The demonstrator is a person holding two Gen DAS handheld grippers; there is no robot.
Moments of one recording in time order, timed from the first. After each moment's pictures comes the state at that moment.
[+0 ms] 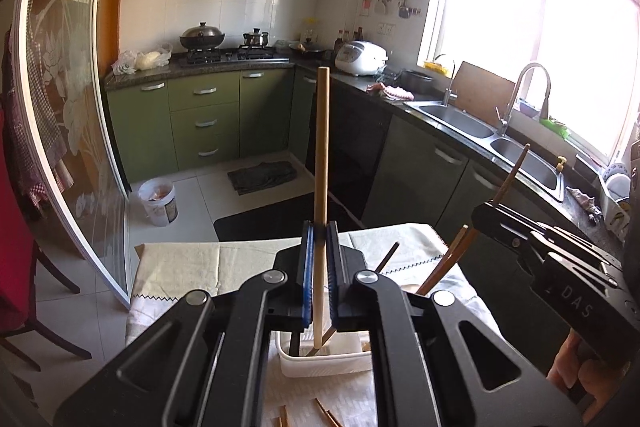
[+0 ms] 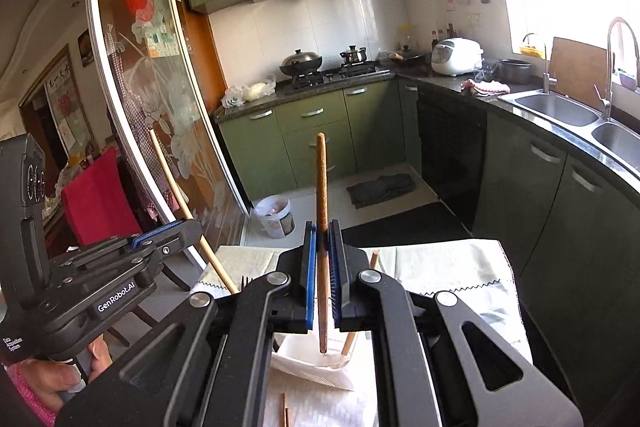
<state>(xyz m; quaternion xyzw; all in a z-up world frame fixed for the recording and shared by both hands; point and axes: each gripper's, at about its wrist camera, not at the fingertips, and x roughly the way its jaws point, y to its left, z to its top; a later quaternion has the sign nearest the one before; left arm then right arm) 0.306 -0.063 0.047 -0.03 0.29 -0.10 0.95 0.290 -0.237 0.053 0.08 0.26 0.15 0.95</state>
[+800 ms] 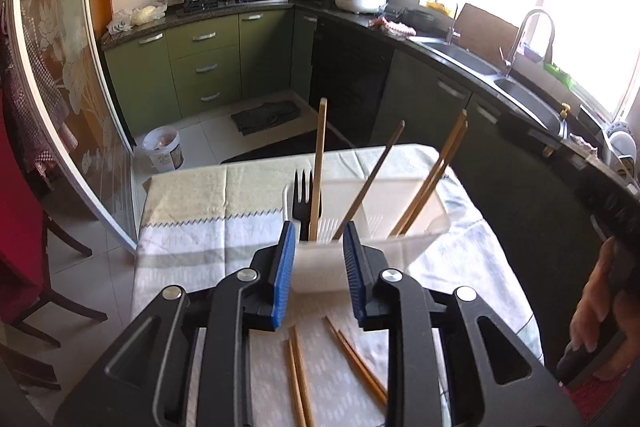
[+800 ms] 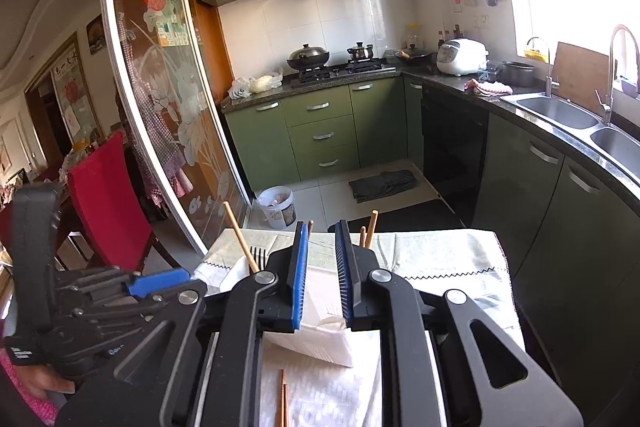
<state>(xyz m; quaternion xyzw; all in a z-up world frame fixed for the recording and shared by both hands) 0.259 -0.050 0.008 0.00 0.41 -0.10 0.91 0.249 -0.246 0.040 0.06 0.26 0.16 0.95</state>
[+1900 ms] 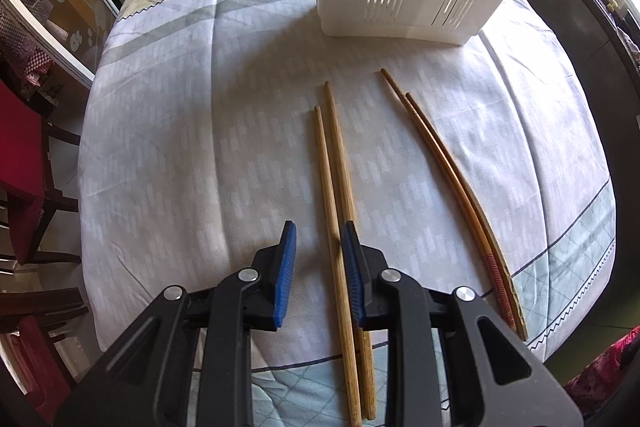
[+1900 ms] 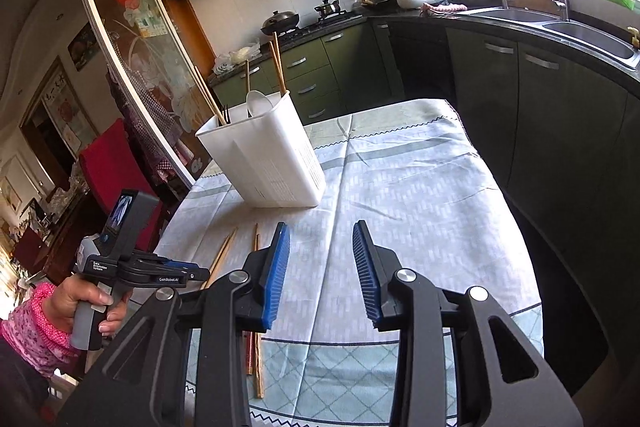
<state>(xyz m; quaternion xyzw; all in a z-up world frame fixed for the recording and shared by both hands) 0.215 -0.037 -0.158 0.05 0.62 -0.07 0.78 0.101 -0.344 -0.070 0.14 0.33 0.15 0.92</state>
